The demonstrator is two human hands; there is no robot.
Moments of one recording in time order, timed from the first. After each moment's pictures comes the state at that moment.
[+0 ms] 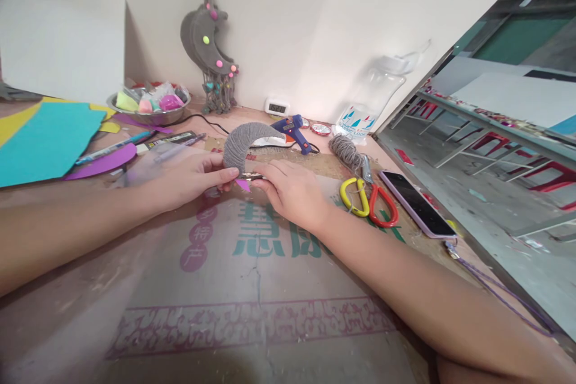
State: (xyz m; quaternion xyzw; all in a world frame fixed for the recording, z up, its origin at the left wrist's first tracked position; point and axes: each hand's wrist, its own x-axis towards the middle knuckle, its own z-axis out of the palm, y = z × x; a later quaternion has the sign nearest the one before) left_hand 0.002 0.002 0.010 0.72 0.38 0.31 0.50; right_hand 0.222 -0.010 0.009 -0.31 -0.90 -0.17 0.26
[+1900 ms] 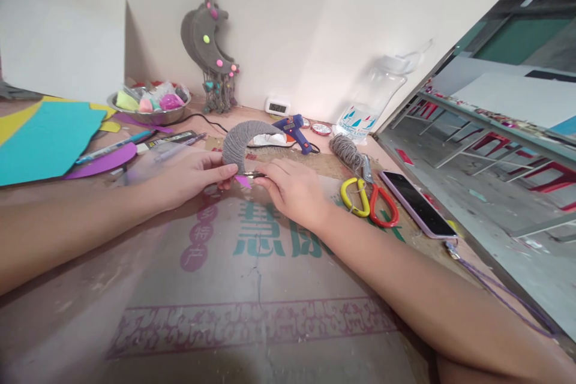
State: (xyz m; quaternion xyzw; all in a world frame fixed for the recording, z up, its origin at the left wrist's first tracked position) left_hand 0.002 0.000 0.007 0.64 0.39 0.33 0.58; right_hand 0.225 -0.006 0.007 -0.31 -0.89 -0.16 0.28
